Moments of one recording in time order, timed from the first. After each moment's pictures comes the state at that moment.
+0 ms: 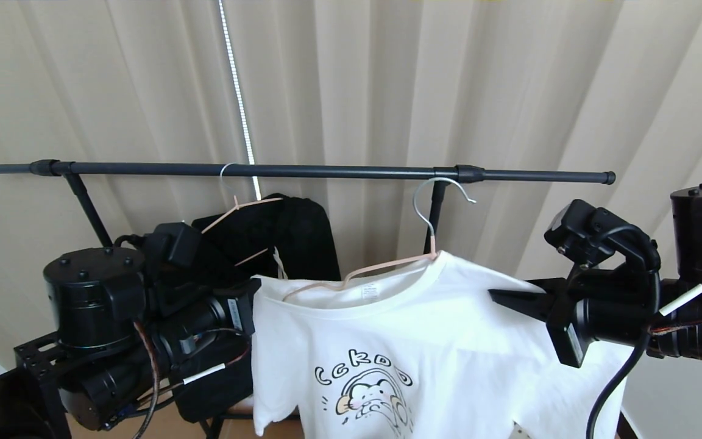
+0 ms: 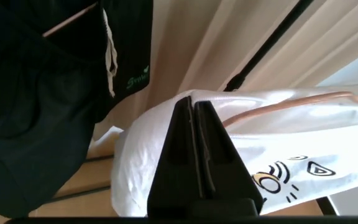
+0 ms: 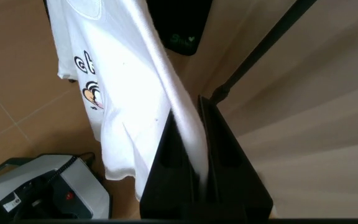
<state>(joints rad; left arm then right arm) -0.51 1.61 -0.44 -0.91 0.12 -0.25 0.49 1.43 -0.75 -0.16 0.14 -0.27</state>
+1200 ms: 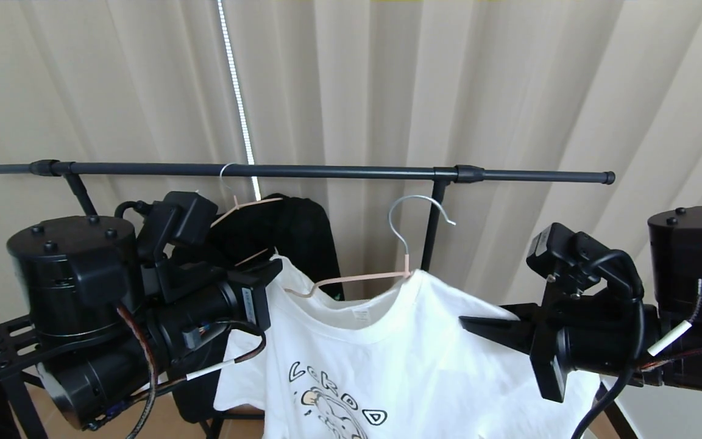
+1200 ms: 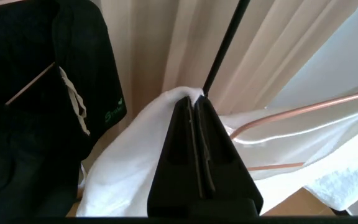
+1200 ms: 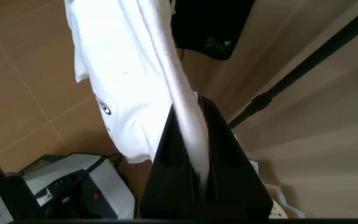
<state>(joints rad) -0.62 1.52 -0.56 -0.74 0.12 -0.17 0.58 1.45 -0.67 -0.28 0.26 -0.20</state>
